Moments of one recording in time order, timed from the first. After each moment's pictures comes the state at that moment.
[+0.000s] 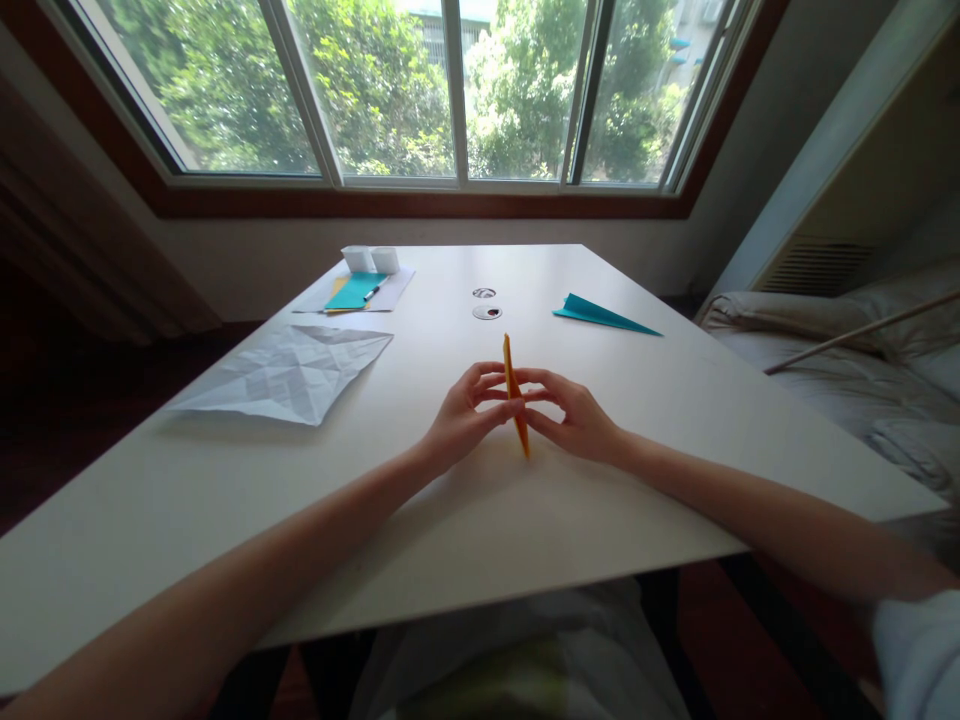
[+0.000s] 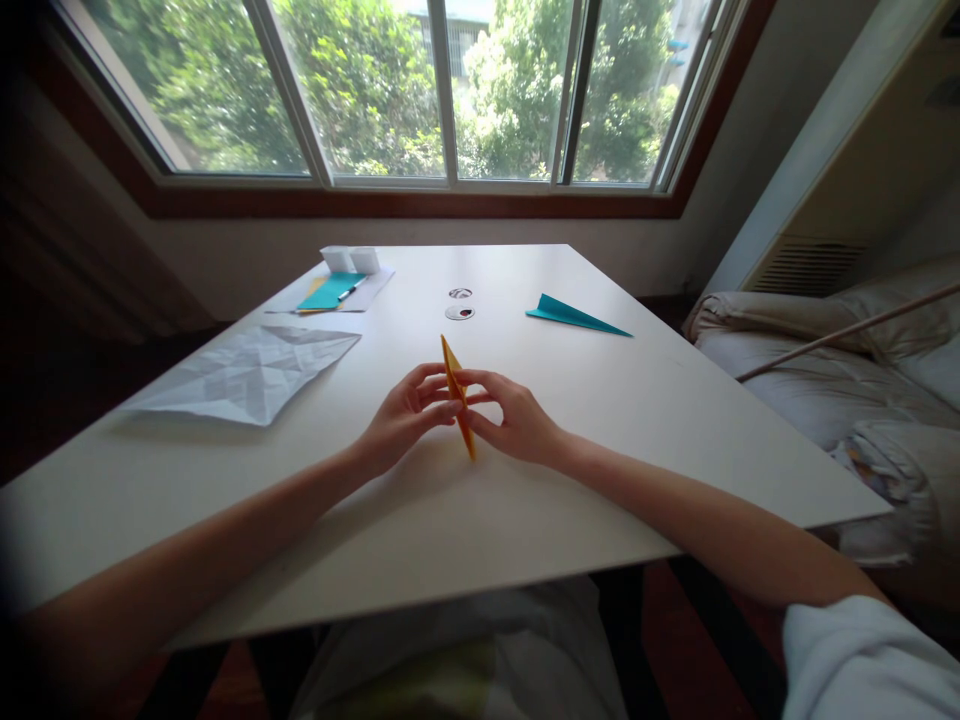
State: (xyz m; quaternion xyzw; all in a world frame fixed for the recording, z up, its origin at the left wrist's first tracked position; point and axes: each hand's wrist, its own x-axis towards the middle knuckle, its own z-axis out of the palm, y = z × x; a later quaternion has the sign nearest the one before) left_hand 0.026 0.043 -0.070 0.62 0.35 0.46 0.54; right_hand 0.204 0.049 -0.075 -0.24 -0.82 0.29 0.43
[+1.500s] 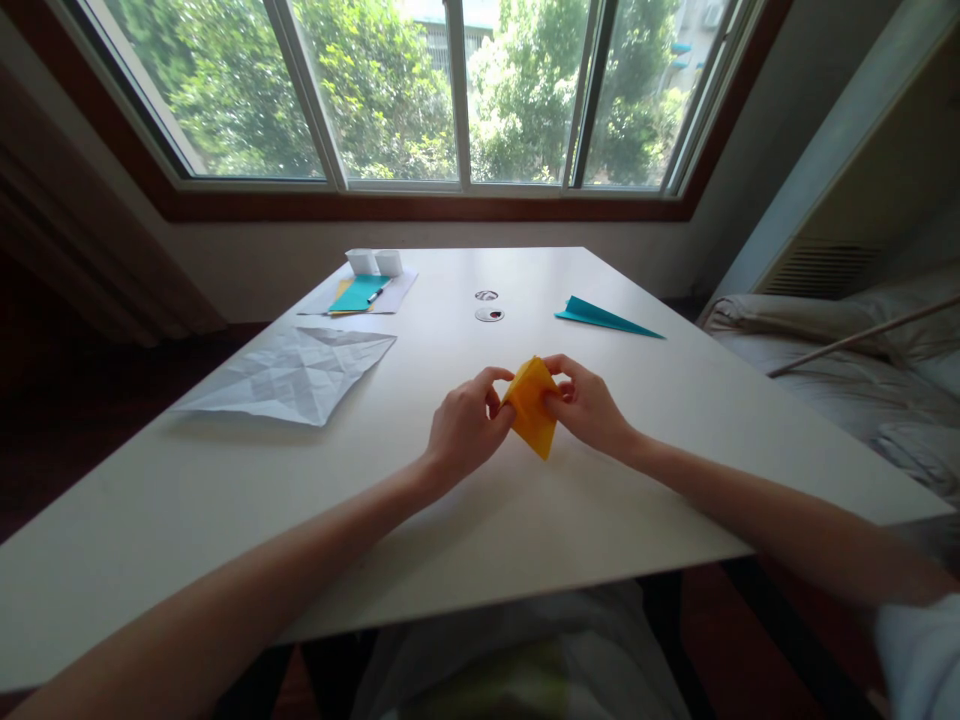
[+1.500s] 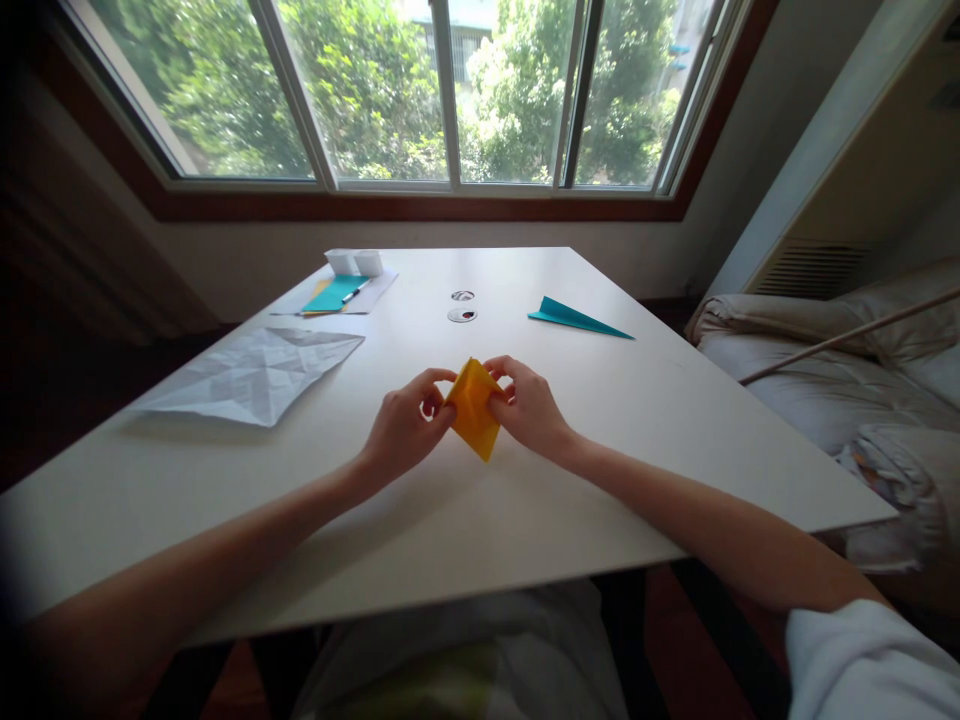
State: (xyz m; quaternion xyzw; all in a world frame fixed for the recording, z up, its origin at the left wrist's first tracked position) left_hand 0.031 0.032 -0.062 0.75 0.52 0.39 0.14; right_hand 0.205 0.052 -0.066 -0.42 -0.73 0.28 0.46
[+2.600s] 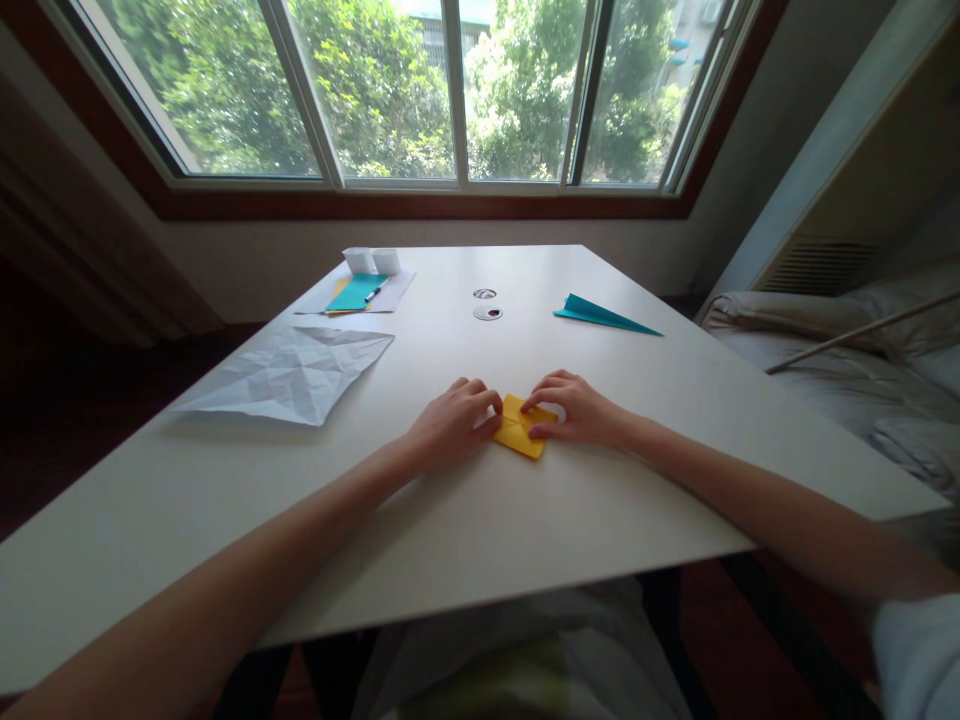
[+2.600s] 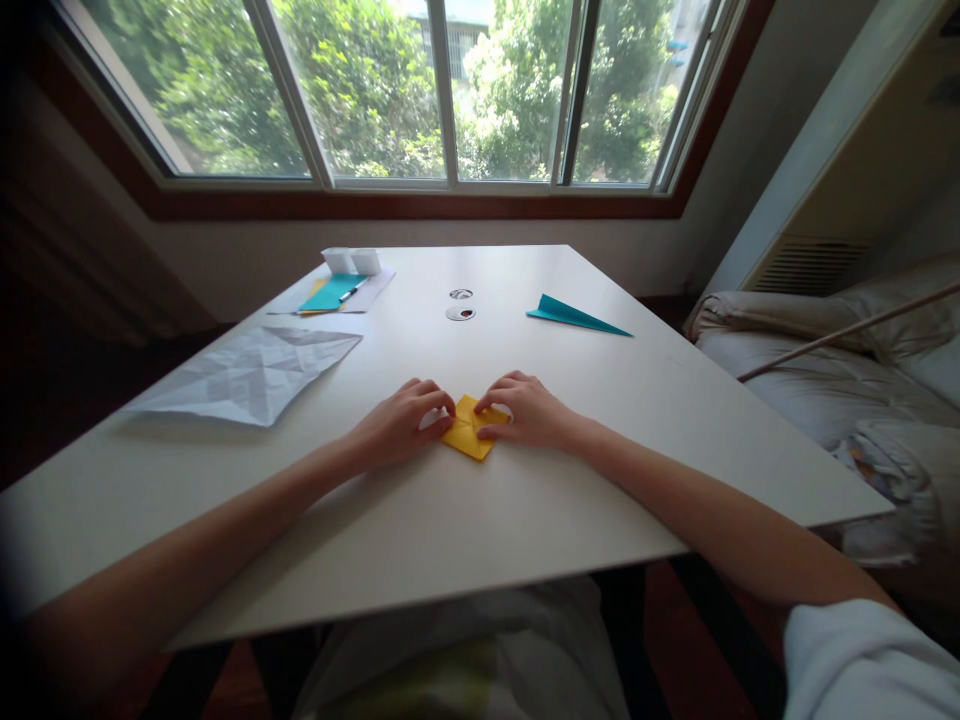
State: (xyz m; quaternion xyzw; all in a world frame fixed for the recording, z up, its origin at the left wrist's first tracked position) left_hand 0.001 0.054 -0.071 0.89 0.42 0.14 0.06; right_hand 0.228 0.072 -0.077 -0.33 -0.91 0.11 0.21
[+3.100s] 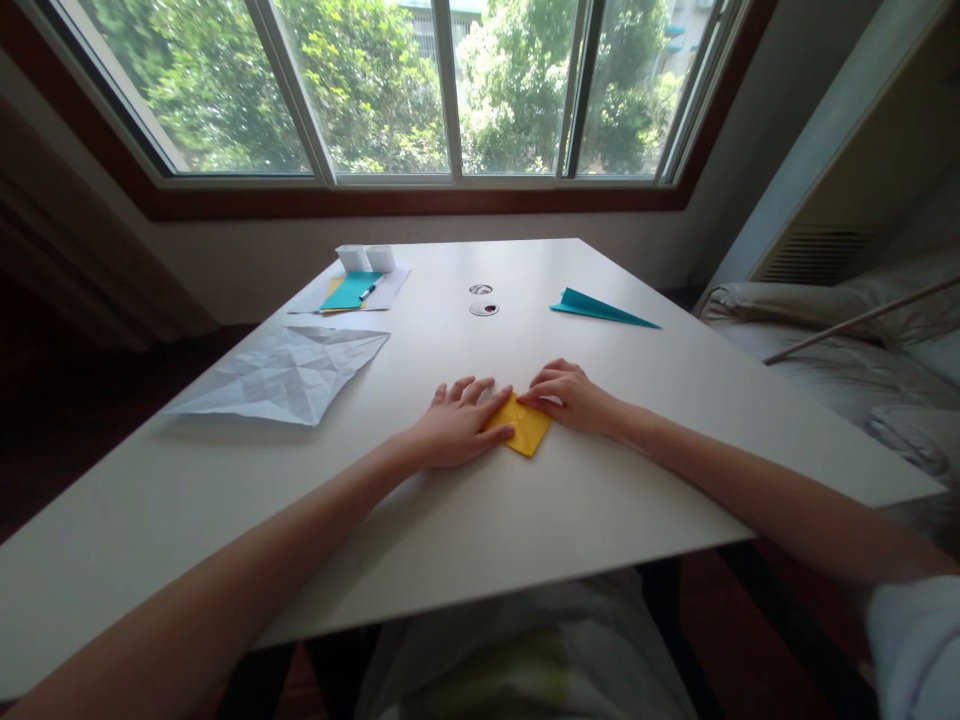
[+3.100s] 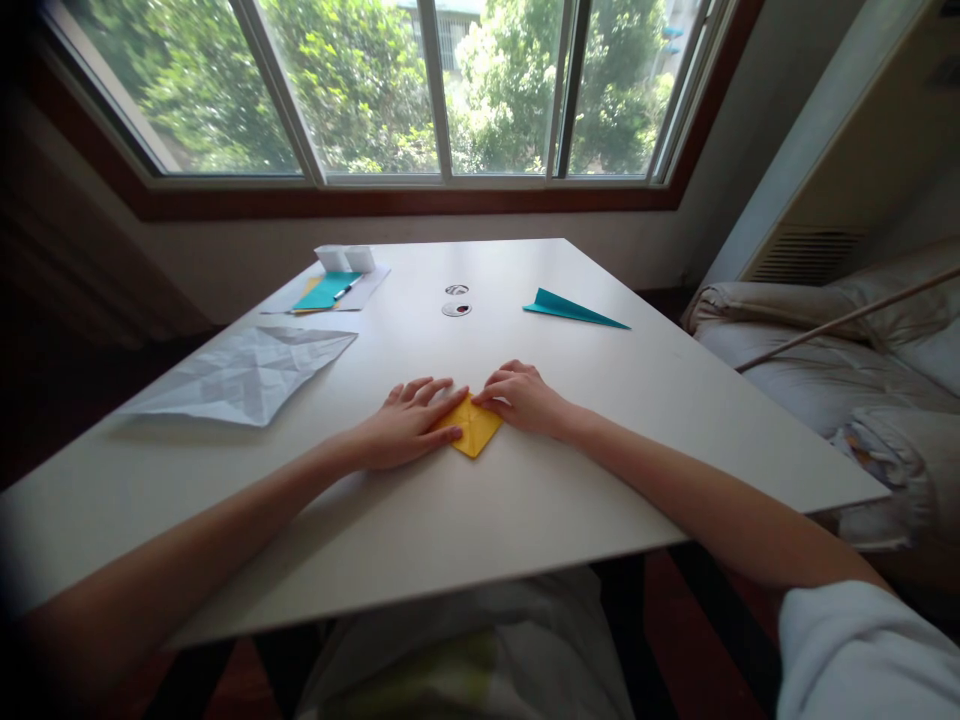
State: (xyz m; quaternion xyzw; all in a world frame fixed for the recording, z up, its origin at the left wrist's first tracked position) left_hand 0.008 0.056 -0.081 0.88 0.47 -0.01 0.08; right_hand 0.230 0.082 -0.088 -0.35 -0.91 0.07 0.20
